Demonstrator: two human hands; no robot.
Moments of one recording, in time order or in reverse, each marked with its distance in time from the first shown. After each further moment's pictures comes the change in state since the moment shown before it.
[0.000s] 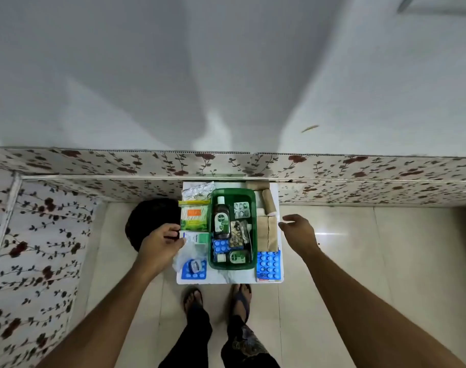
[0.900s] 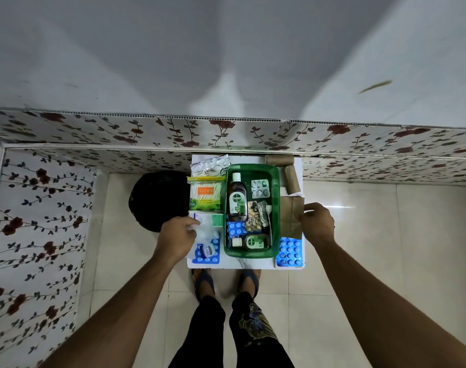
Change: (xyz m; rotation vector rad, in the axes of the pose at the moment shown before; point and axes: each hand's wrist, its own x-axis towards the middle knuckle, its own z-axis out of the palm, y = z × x) left_hand 0.057 -0.063 0.042 0.261 -0.032 0.050; right_hand 0.044 0.035 0.056 -0.088 0.103 0.124
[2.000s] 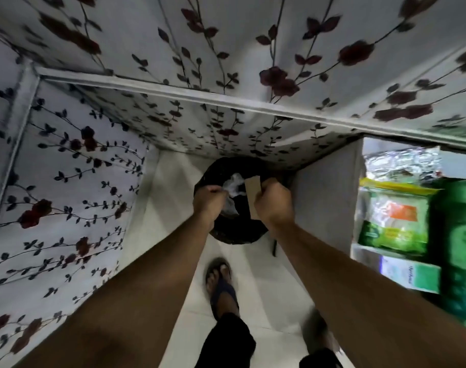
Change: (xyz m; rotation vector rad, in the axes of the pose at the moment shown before) left_hand 0.248 -0.264 -0.008 -0.708 0.075 -0.515; right_hand -0.013 -0.163 0.441 -0.298 -0.183 -0.461
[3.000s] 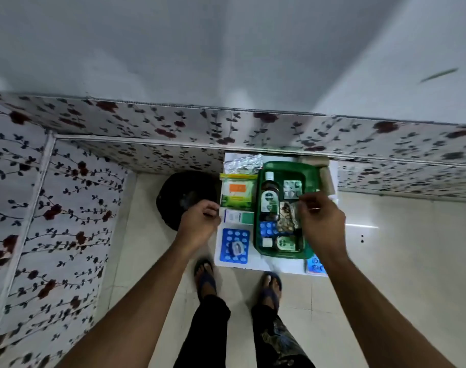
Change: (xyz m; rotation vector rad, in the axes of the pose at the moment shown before) left_hand -0.337 0.063 0.076 0.360 -0.105 0.422; right_hand -0.212 0.146 -0.340 0.403 0.380 -0.020
